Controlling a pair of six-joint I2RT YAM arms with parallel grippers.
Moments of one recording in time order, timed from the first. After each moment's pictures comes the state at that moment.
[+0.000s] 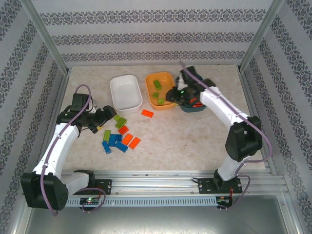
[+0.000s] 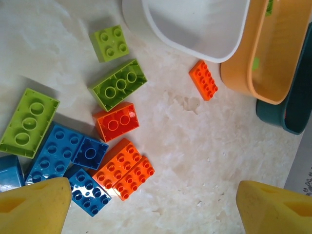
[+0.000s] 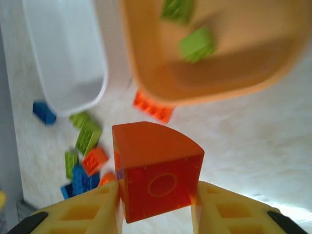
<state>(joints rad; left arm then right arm) -0.03 1.13 0.95 -0.84 0.40 -0.71 0.34 1.71 1.48 -0.79 -0.39 0.62</state>
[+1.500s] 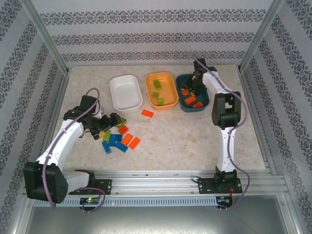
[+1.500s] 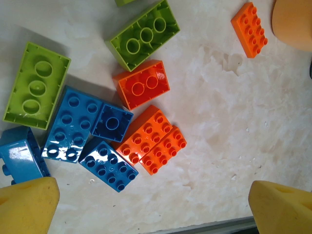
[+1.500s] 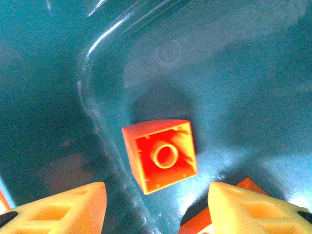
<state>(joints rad) -0.09 1.20 0.94 -0.93 0.39 -0.61 0.10 2.34 2.02 -0.89 -0.26 0.57</state>
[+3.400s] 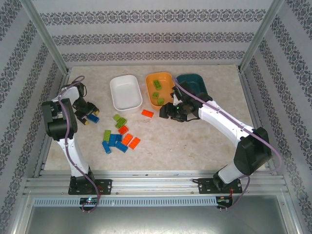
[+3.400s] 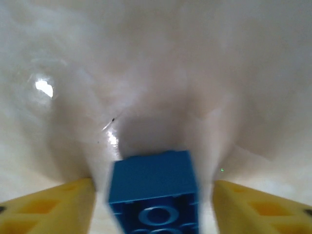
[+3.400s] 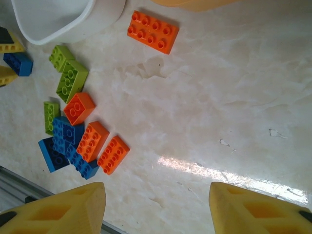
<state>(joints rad) 0.26 2.07 1.50 -1.03 0.14 -0.67 0.56 1.54 1.27 -0.79 -0.31 0.68</state>
